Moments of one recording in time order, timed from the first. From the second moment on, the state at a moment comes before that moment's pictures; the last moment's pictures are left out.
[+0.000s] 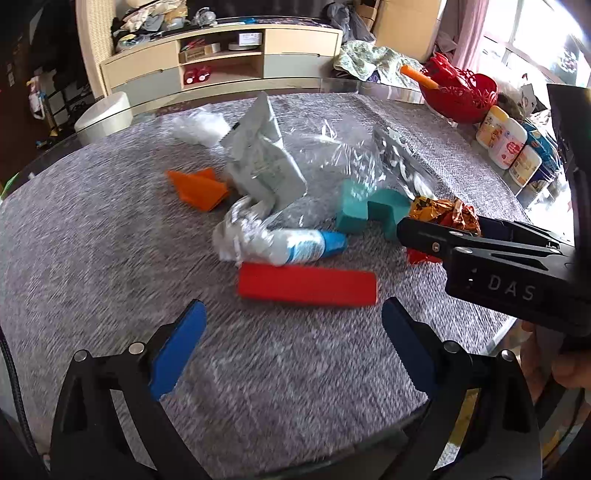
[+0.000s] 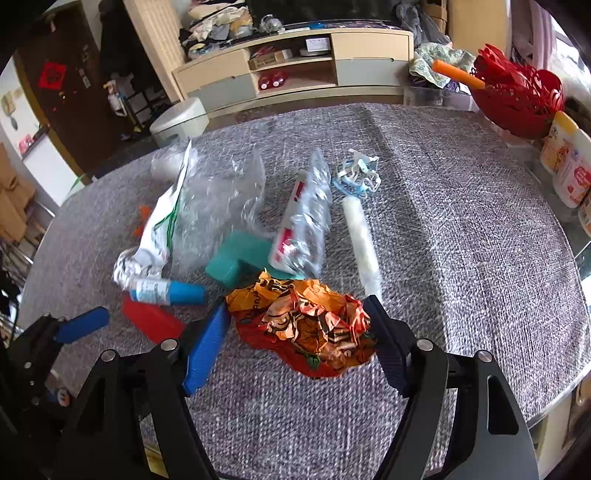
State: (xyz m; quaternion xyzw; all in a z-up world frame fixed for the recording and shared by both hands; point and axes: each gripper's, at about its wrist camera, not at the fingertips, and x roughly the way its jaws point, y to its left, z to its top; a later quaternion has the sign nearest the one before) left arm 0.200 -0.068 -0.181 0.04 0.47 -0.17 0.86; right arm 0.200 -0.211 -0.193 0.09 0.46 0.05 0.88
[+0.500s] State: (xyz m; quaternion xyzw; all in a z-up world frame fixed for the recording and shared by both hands) left arm 0.212 -0.086 -0.195 0.08 0.47 -0.17 0.86; right arm 0.205 -0.223 -0.194 0.09 0.46 0.05 0.88
